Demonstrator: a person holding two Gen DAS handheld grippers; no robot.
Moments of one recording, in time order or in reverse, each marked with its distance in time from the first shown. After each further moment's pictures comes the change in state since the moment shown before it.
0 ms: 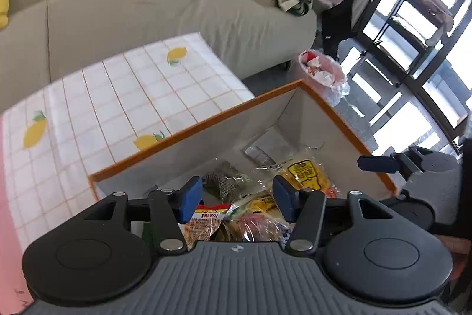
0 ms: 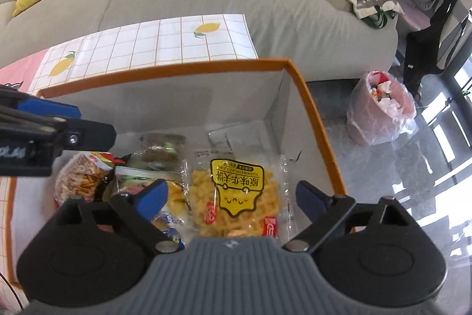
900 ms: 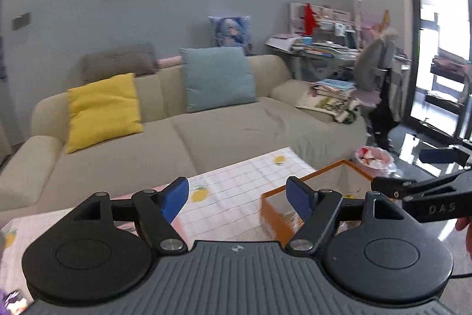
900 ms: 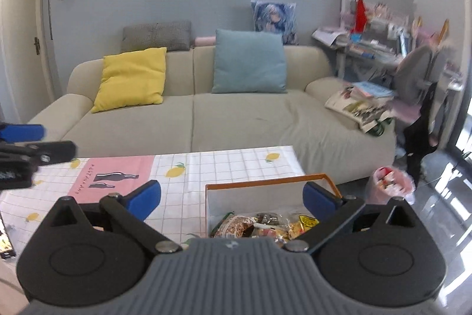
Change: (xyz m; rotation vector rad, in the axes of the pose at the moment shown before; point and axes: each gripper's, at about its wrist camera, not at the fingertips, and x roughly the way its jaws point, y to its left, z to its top) left arm -0.311 -0.007 -0.159 0.041 -0.526 0.377; right arm -0.285 0.123 -0.110 0.011 -0.530 0.099
